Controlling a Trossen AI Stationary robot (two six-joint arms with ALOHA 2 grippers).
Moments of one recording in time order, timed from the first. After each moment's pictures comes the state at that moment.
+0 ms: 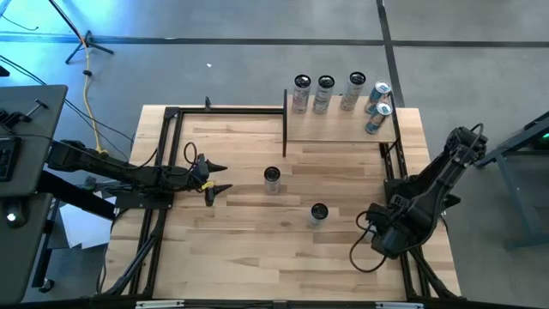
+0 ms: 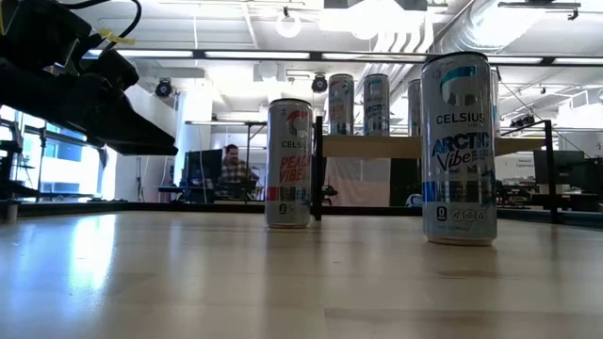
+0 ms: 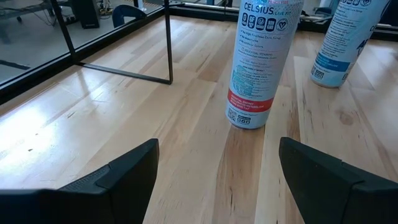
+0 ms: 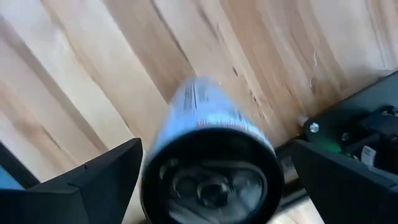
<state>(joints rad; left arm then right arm) -0.12 0.75 0.01 0.41 -0.40 -0.17 0.88 1.29 1.03 -1.32 0.06 1.40</state>
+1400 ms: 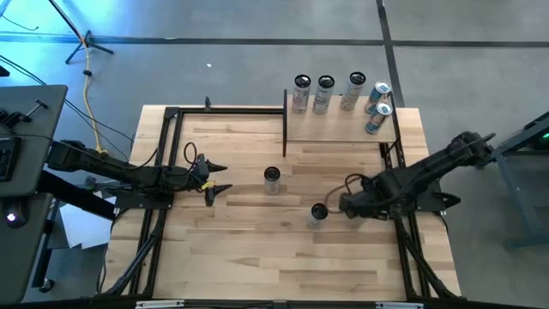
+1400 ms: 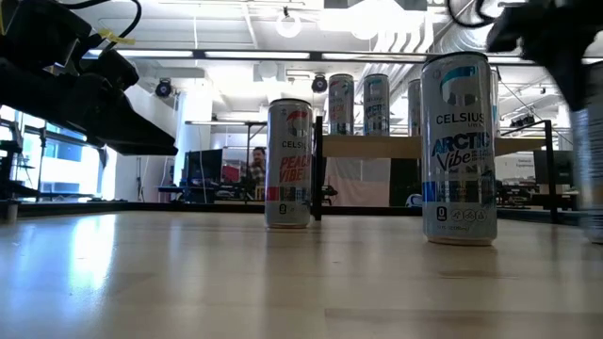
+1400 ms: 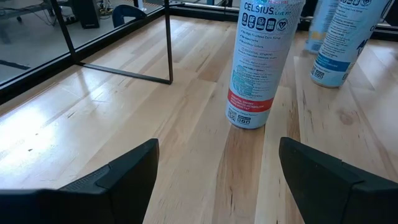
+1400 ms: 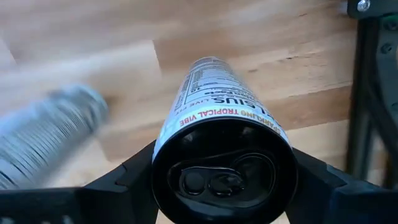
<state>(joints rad) -0.12 0.75 0.01 0.41 -0.40 -0.17 0.41 1.29 1.03 -1.24 -0.08 2.19</state>
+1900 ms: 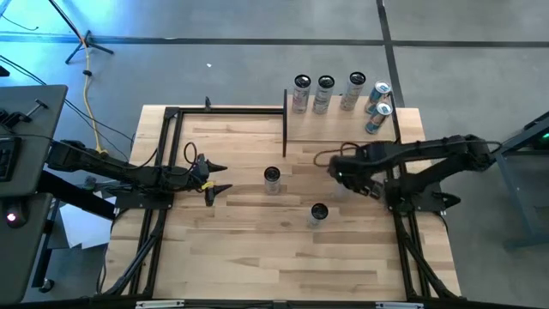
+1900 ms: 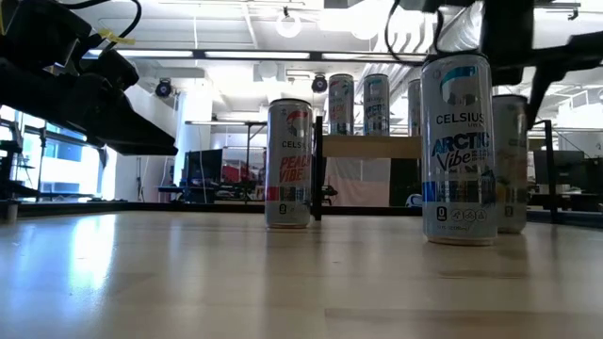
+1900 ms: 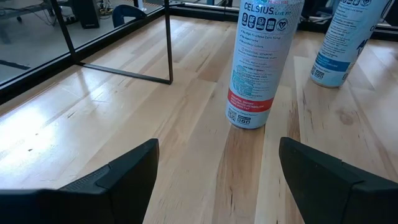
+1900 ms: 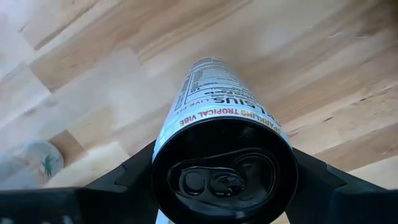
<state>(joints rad) -0.12 0.75 0.01 0.41 -0.40 -0.17 0.02 1.30 1.04 -1.18 -0.02 2.11</state>
